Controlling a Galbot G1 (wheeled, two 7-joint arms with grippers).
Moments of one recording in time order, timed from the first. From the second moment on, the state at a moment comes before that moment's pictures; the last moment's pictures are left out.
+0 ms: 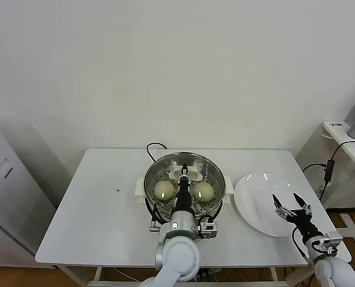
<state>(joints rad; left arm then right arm) 1.00 -1.55 0.18 -1.81 1.71 0.63 0.32 -1.25 1.17 0.82 1.40 0.51 0.12 -0.43</state>
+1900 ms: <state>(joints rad) 1.15 -1.30 -0.50 -2.07 -0.06 0.38 0.09 -1.25 1.19 0.80 1.52 0.50 0.03 -0.32</state>
